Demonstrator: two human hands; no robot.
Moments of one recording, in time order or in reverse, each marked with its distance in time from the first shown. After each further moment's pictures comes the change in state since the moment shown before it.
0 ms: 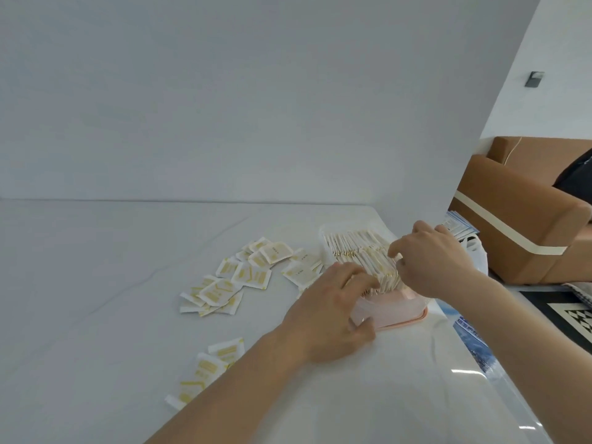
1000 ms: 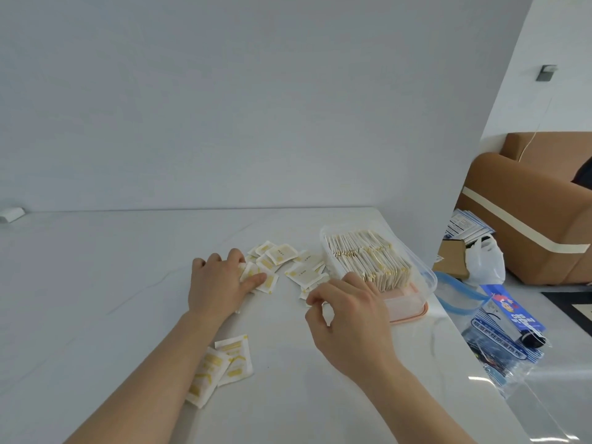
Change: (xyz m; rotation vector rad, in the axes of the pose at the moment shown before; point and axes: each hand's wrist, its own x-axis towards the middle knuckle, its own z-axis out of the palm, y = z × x) left_hand -0.054 -0.126 -0.068 0.665 0.159 -0.652; right_hand -0.068 -0.134 0.021 0.771 0.594 -0.017
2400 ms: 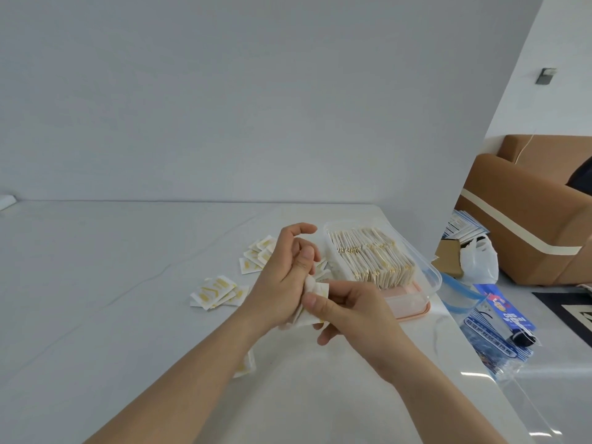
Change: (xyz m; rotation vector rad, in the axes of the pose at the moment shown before) left_hand -0.040 0.099 -0.078 -1.264 -0.168 0.150; right_hand 0.014 -0.013 -0.029 1.003 -0.491 0.592
